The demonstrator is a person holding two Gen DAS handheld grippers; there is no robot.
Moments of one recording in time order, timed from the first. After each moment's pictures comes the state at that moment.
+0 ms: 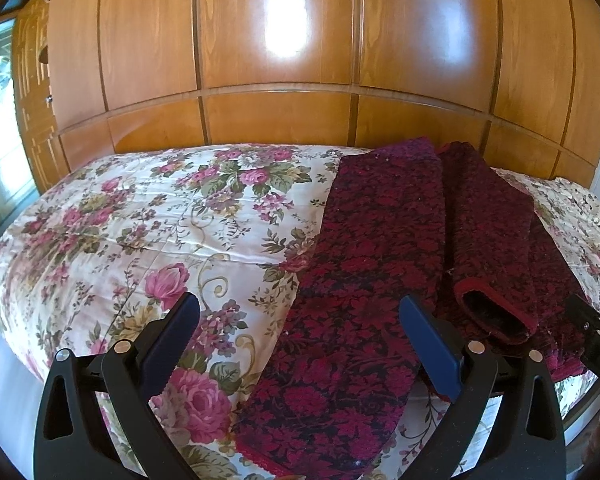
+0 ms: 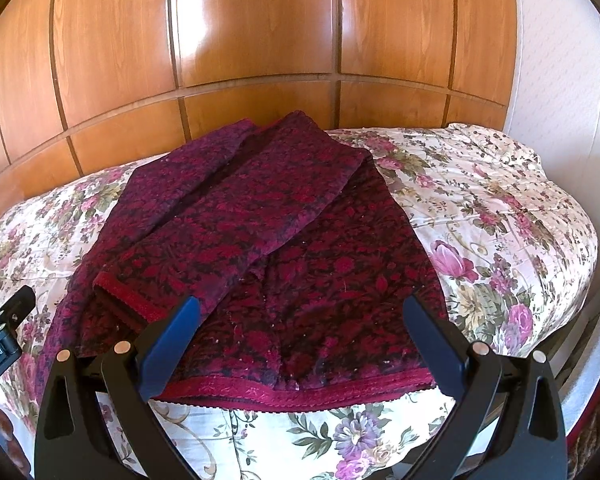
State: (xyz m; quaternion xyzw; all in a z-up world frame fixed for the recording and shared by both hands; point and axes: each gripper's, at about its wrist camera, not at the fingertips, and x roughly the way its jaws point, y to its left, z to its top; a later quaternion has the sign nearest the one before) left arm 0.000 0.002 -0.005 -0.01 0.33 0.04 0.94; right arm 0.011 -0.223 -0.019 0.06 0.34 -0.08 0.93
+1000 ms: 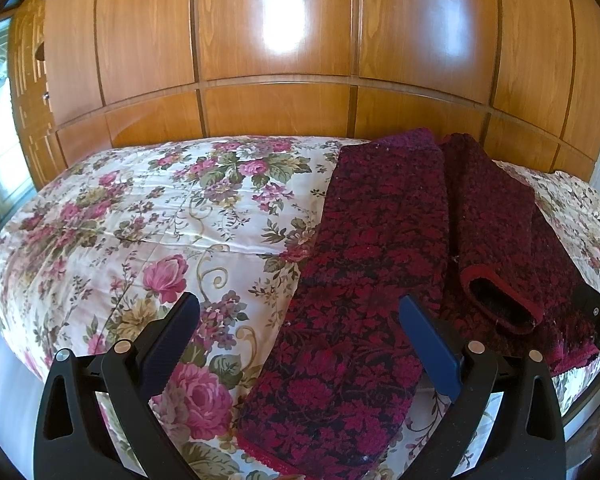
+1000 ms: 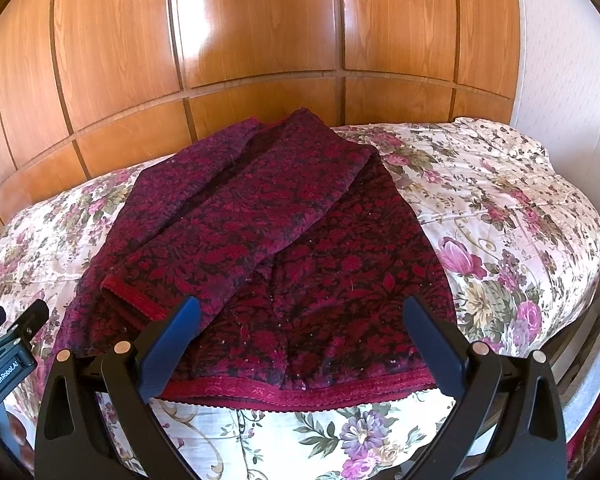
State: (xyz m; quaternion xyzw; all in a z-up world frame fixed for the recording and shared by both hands) left arm -0.001 0.005 -0.014 -0.01 0.34 0.03 0.94; right arm 0.012 -0.225 -0.019 0.07 0.34 -0.07 0.93
